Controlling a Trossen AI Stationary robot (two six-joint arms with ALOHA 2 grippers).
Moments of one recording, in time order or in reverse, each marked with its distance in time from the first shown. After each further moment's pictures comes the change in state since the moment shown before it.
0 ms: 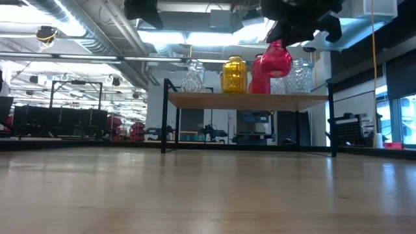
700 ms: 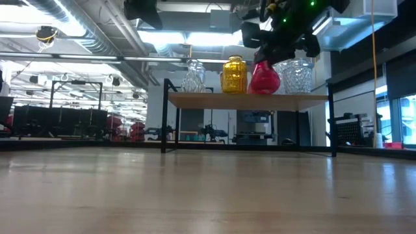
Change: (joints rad) left arm 0.001 0.000 0.000 -0.006 -0.009 0.001; right arm -0.181 0.097 0.000 0.198 -0.116 -0.224
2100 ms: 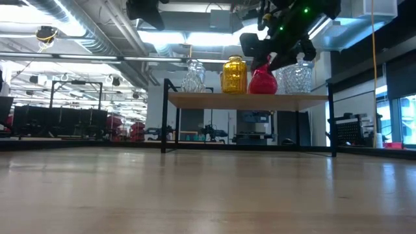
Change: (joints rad) left arm 0.001 0.000 0.000 0.004 -0.024 0.052; right arm -0.077 0.001 0.000 0.003 -0.089 -0.102
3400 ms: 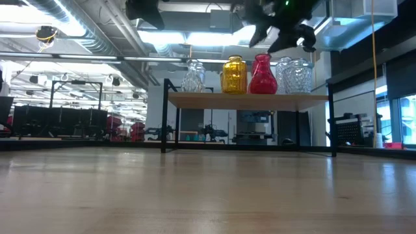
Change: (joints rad) left arm -0.001 0.000 0.000 0.006 0.012 -0.029; right arm 0.000 -0.123 0.034 0.058 -0.061 -0.008
